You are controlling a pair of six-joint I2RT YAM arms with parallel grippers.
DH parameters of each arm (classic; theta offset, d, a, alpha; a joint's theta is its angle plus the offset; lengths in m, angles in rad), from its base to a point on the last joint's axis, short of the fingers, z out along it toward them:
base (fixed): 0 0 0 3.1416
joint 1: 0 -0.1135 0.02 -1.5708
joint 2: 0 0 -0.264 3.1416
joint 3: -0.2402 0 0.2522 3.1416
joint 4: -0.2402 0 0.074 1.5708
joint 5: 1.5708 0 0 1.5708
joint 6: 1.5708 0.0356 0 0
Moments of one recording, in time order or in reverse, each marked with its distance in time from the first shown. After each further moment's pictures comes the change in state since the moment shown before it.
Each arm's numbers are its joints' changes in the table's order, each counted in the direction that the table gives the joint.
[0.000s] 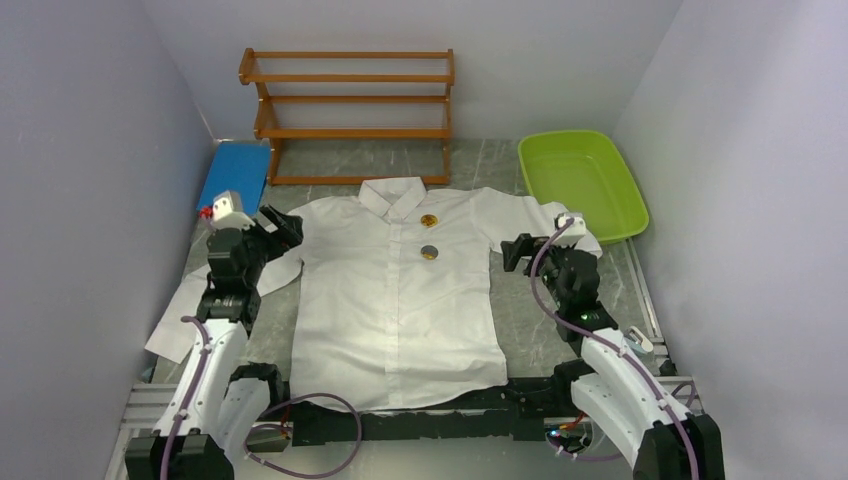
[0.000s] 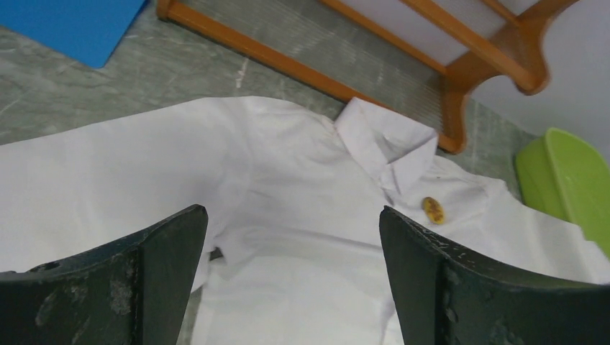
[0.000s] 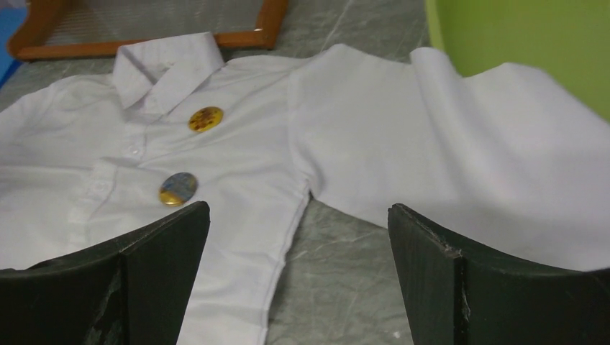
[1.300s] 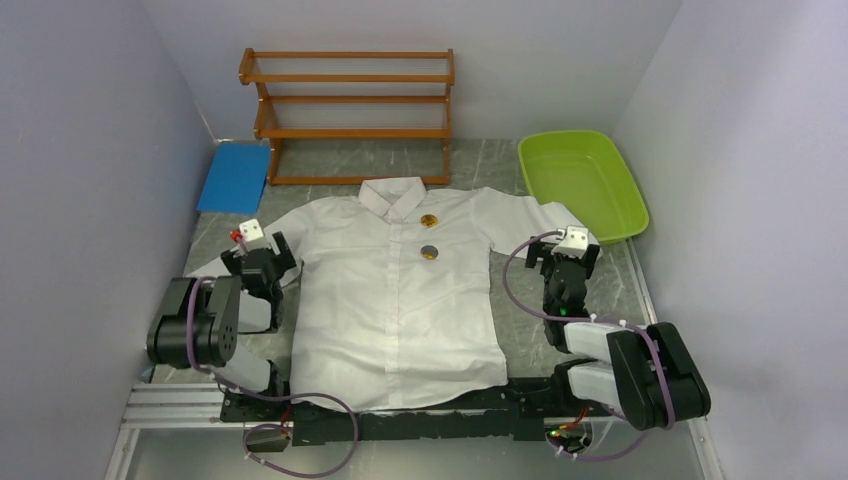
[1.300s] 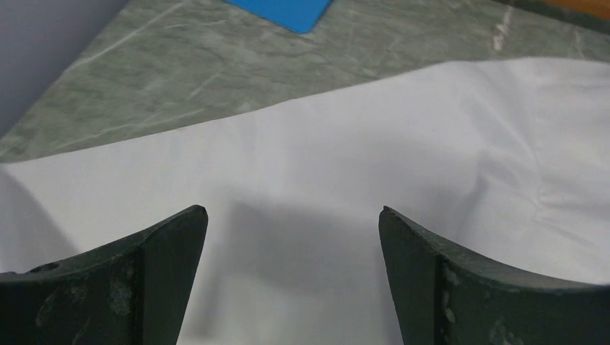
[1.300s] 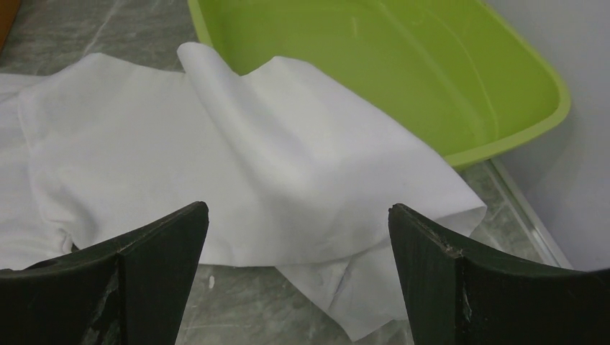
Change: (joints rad) left arm 0.000 -0.683 0.327 0.947 -0.461 0.375; right arm 0.026 -0.428 0.211 0.727 0.477 -0.301
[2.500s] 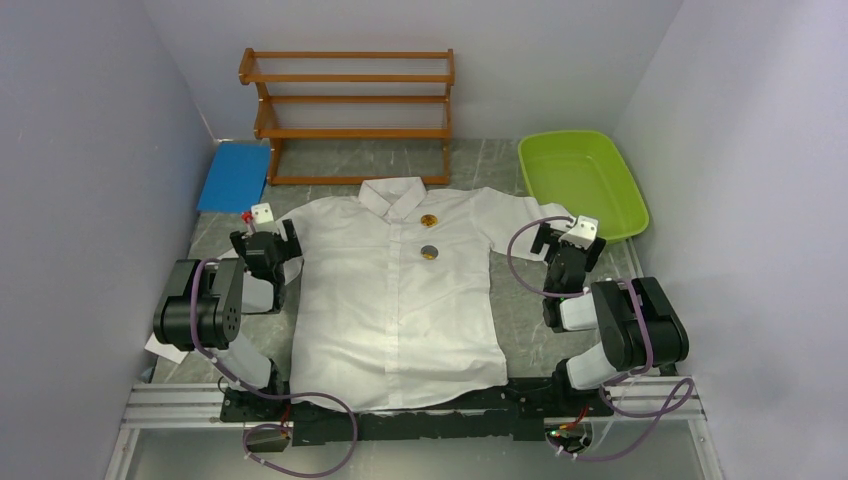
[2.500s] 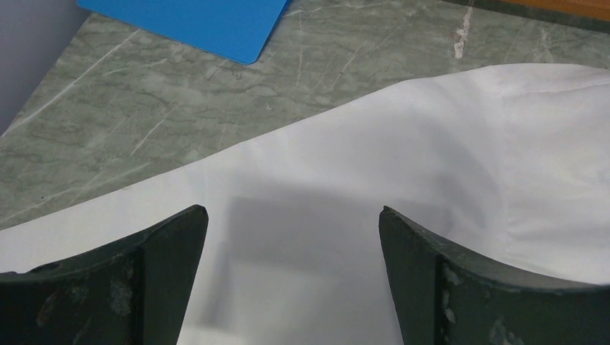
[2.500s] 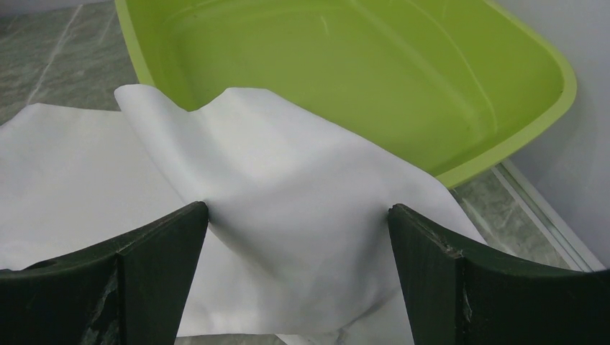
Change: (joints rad) left arm 0.009 -0.150 -0.152 -0.018 0.107 0.087; right arm 0.094 -0.293 -0.100 0.190 0.018 0.090
